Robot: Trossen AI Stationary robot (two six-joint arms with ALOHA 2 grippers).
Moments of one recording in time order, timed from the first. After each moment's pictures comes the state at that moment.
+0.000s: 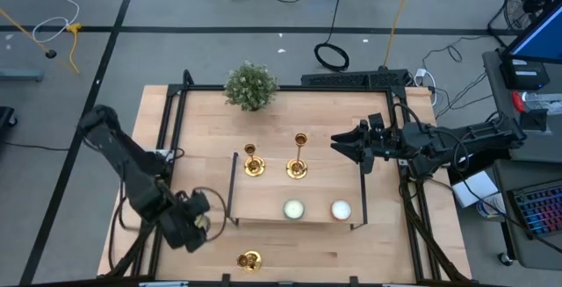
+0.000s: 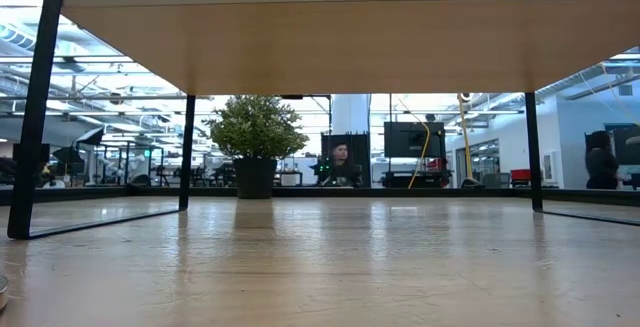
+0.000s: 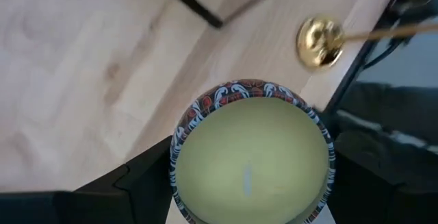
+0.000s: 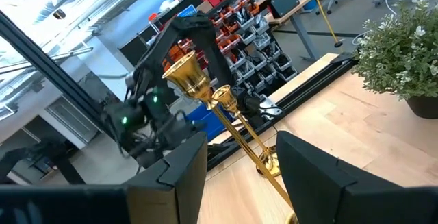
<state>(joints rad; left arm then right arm) -0.83 1.32 1.08 -0.95 -0.10 -1.43 0.21 0.85 0.81 0.01 0.32 0.67</state>
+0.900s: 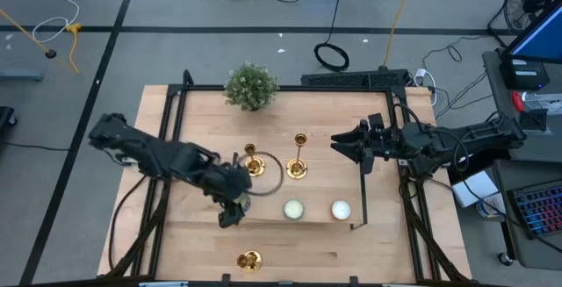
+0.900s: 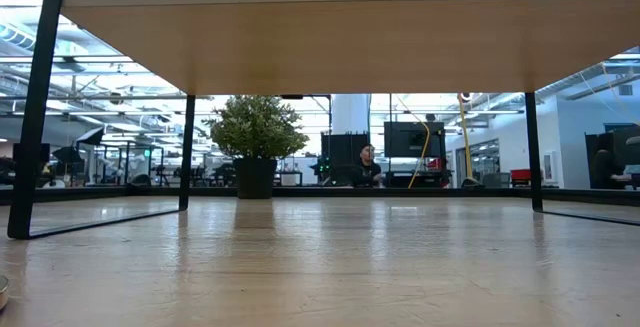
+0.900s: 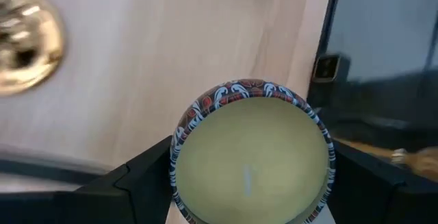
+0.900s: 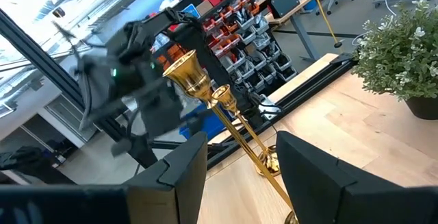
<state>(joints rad) -0.39 1.53 1.52 -1.06 0.09 -0.72 0.21 0.86 0.81 0.01 0.32 0.67</state>
